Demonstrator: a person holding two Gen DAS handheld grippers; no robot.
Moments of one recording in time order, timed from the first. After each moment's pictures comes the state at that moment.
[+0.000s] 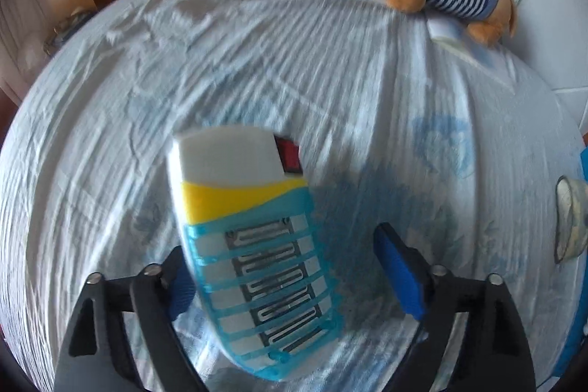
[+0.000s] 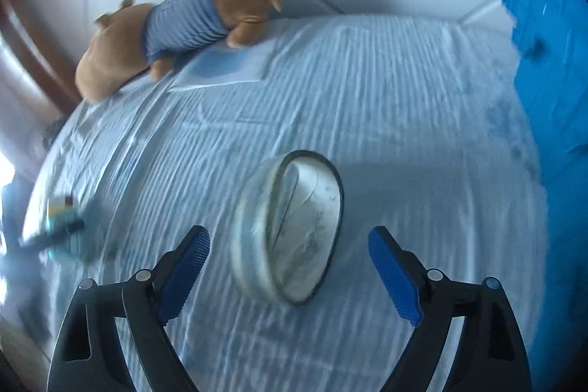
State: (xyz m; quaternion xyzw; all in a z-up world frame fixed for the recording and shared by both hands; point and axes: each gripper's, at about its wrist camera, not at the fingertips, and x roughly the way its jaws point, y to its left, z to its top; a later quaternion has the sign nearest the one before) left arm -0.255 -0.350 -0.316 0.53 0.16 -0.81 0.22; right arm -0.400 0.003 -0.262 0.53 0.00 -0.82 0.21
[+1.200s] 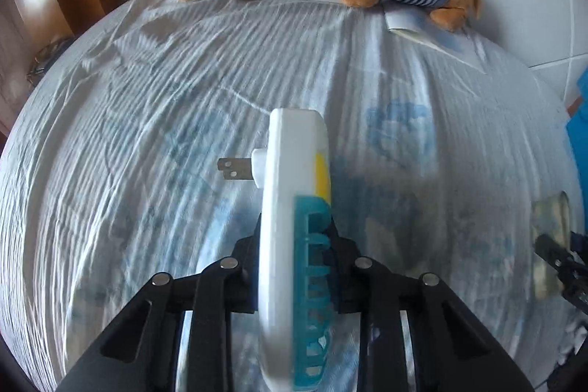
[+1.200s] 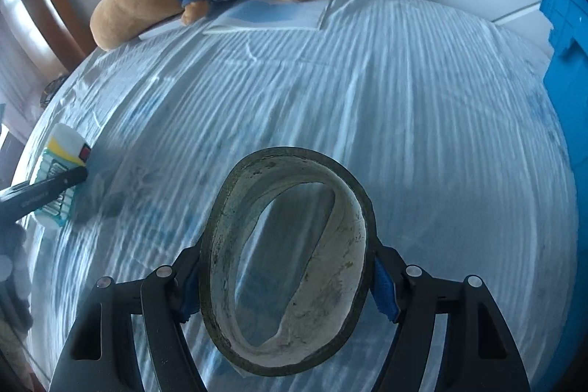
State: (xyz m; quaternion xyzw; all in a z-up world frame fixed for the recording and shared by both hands) left arm -0.250 -0.320 -0.296 0.51 0.13 -0.83 0.17; right arm -0.336 -0.056 -0.289 0.52 0.07 -0.82 0.23
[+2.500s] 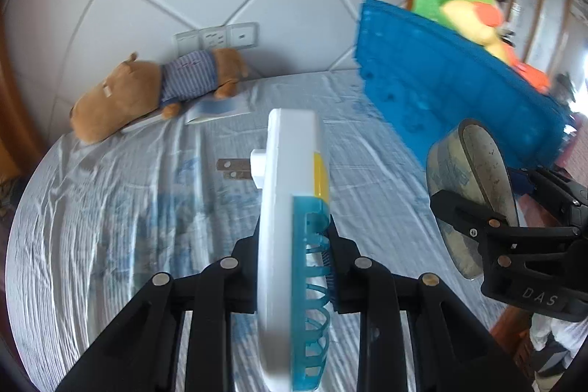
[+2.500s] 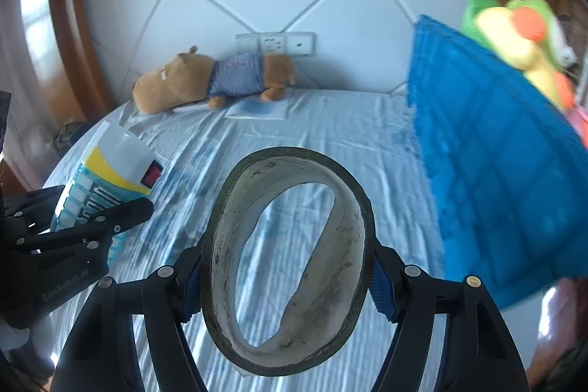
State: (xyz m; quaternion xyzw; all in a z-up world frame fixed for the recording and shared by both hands) left arm -0.088 -0.129 -0.100 0.40 0.01 -0.91 -0.09; right arm -0.103 0.015 -0.085 0.39 0.06 -0.91 0.13
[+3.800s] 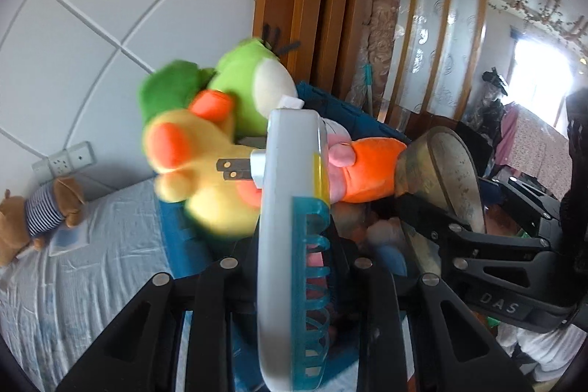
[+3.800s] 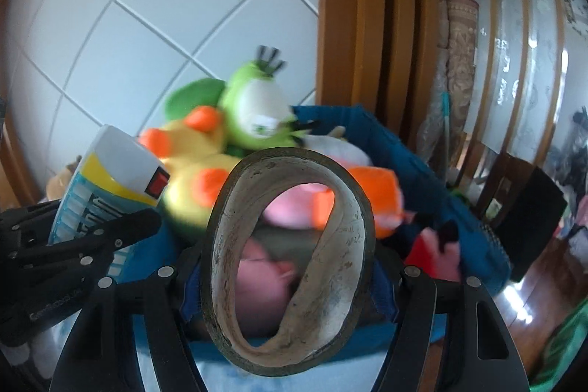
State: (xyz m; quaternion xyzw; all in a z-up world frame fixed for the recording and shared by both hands) left arm -0.189 0.243 0.017 0.31 -0.01 -0.93 -0.21; right arm -0.147 0.363 0.054 0.28 0.02 -0.96 0.00
